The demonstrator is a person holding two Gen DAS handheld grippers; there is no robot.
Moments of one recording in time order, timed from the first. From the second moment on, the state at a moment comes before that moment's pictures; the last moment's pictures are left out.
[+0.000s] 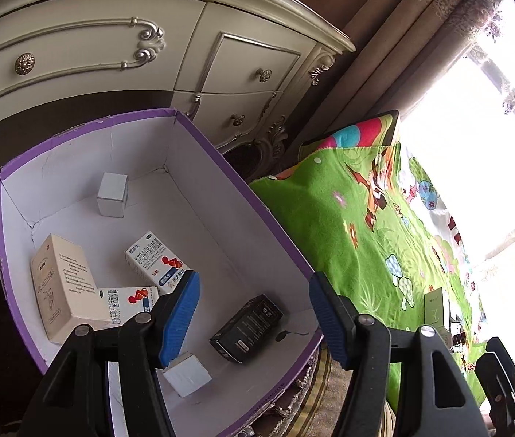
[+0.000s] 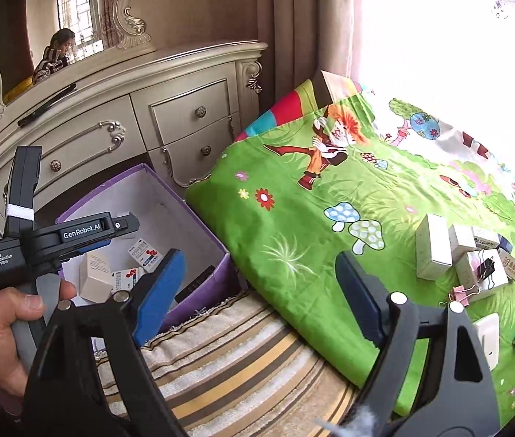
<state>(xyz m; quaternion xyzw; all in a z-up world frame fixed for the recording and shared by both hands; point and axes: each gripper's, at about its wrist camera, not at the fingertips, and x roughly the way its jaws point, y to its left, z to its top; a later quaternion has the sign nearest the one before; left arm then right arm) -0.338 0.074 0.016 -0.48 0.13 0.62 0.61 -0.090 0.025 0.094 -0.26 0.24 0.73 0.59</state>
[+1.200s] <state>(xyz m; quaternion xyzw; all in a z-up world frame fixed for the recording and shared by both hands) -0.012 0.061 0.012 -0.27 0.41 0.28 0.83 0.164 -0.011 0.041 -0.09 0.36 0.51 0.78</state>
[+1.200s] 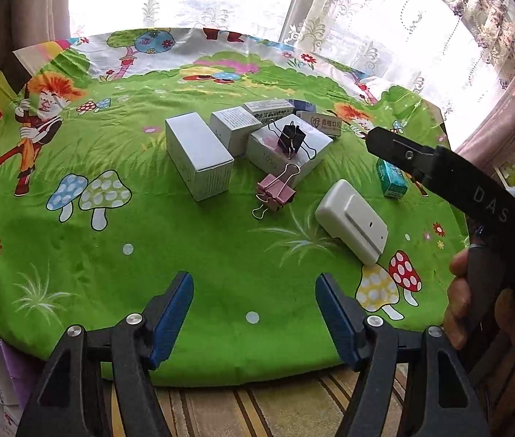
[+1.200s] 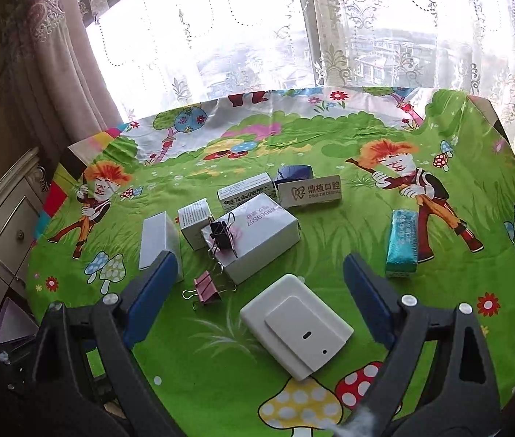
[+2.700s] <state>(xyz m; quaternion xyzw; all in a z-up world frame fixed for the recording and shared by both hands) 0.051 0.119 -0.034 -0.23 0.38 0.19 0.88 0.161 0.050 0.004 -0.10 0.35 0.56 0.74</state>
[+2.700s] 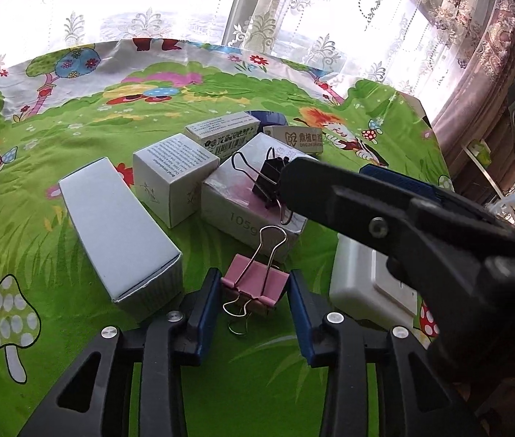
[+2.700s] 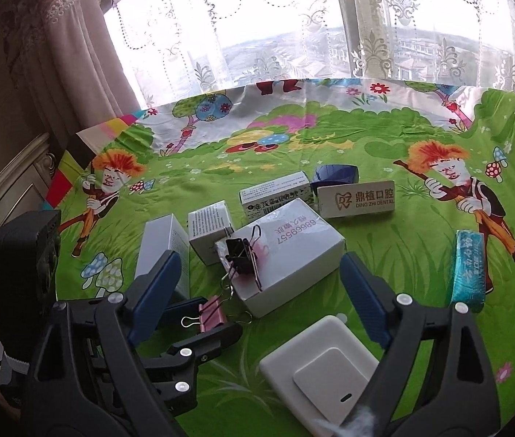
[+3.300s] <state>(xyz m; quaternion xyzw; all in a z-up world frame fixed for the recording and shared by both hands) 0.030 0.112 -0.033 -0.26 0.36 0.20 0.87 0.151 0.074 -0.010 -0.14 0.33 0.57 0.74</state>
